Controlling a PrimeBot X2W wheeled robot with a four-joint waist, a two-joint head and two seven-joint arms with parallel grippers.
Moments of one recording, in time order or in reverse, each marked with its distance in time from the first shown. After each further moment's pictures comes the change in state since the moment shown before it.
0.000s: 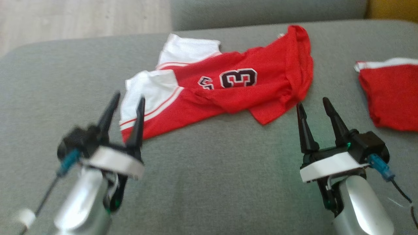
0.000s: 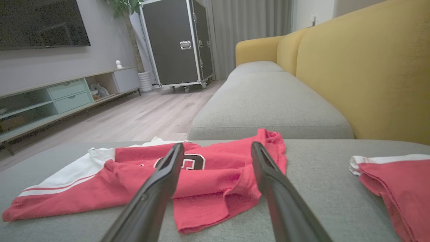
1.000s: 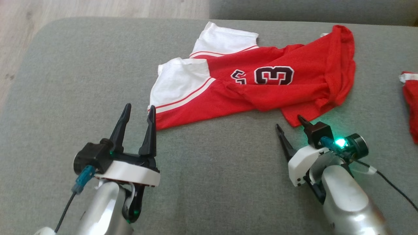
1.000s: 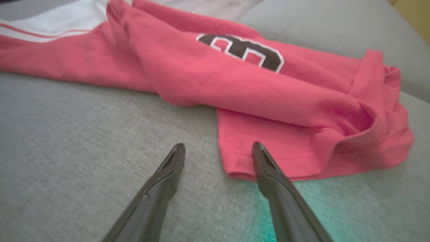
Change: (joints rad) left arm 0.169 -0.186 0.204 -0.074 0.169 -0.028 0.000; right arm -0.217 -0.001 0.049 0.485 -0.285 0.000 0.100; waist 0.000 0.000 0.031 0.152
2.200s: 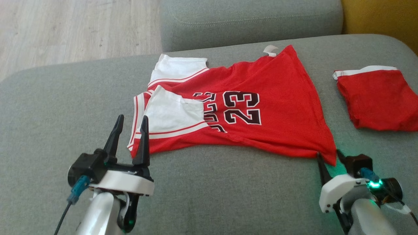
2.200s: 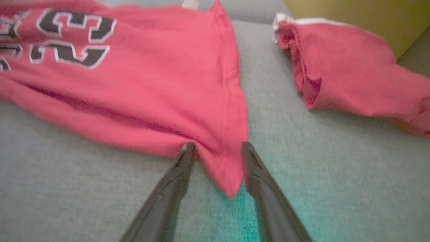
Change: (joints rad) left arm 0.049 0.002 0.041 0.003 0.015 0.000 0.000; right arm 0.136 -0.023 -0.268 0.075 -0.021 0.000 -0.037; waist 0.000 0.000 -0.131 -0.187
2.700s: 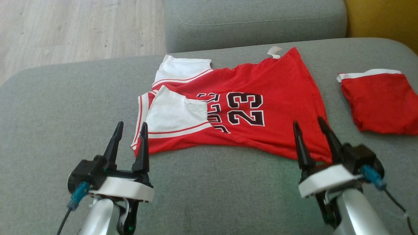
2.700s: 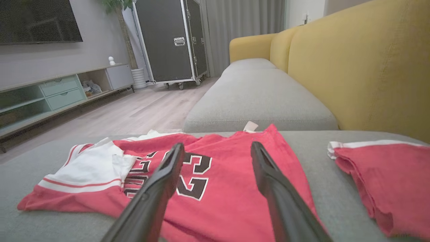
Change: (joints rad) left arm 0.036 -0.001 0.007 -0.009 0.001 0.000 0.000; right arm 0.105 0.019 0.230 -0.473 0.302 0.000 -0.062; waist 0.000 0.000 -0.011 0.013
